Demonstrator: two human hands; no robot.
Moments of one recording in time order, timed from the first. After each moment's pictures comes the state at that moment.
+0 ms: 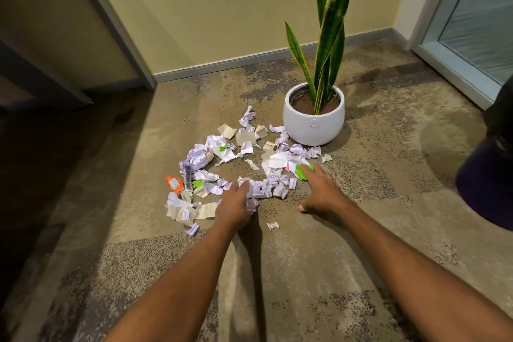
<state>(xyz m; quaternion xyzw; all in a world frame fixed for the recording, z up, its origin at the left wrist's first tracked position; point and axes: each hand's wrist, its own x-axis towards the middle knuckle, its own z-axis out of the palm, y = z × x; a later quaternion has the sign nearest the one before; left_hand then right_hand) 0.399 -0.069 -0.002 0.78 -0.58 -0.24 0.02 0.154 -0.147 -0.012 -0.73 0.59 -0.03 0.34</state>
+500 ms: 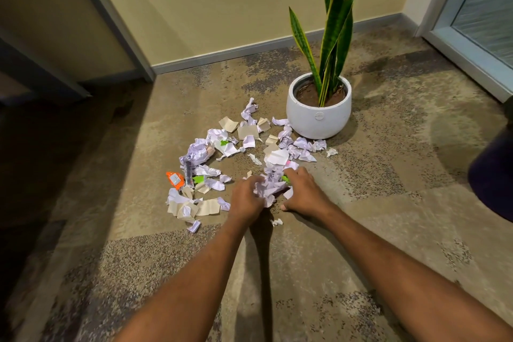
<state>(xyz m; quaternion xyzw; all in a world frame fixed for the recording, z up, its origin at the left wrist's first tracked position) 0.380 -0.079 -0.015 0.76 -0.54 -0.28 0.22 0.205 -0.134 -0.033 -0.76 0.55 -0.08 0.34</state>
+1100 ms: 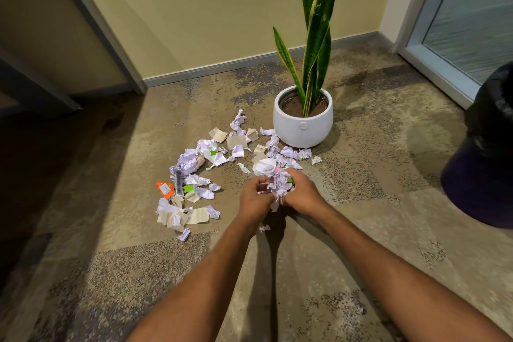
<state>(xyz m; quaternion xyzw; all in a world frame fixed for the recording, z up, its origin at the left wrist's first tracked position) 0.323 -0.083 0.013 0.70 -0.33 -0.48 0.40 0.180 -0.126 0.009 -0.60 0.56 -0.25 0.51</state>
